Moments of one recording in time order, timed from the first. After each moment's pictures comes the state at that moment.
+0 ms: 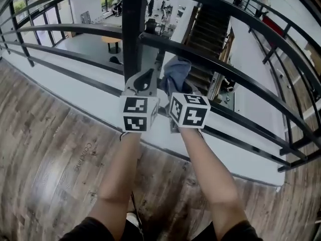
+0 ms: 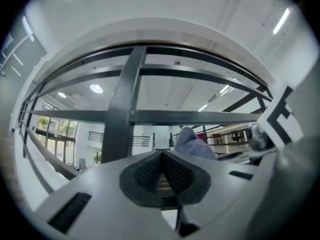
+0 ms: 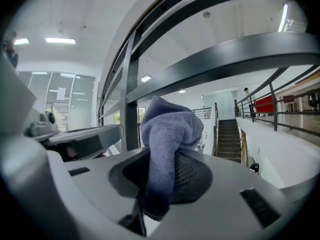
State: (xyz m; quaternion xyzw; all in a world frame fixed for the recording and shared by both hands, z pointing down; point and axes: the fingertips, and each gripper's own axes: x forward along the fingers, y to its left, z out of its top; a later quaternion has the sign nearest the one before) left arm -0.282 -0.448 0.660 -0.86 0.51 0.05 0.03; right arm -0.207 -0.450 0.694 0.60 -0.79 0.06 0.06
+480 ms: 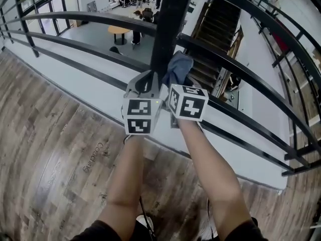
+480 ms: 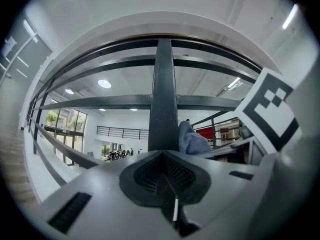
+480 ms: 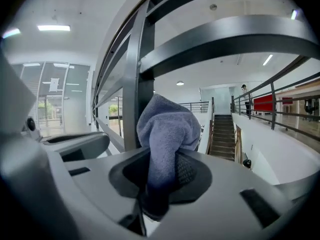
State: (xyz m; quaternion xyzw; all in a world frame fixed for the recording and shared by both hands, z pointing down) left arm -0.392 -0.499 0.705 -0.84 0.54 0.02 0.00; right arm -0.308 -0.520 0.725 0.62 -0.77 0.08 0.11
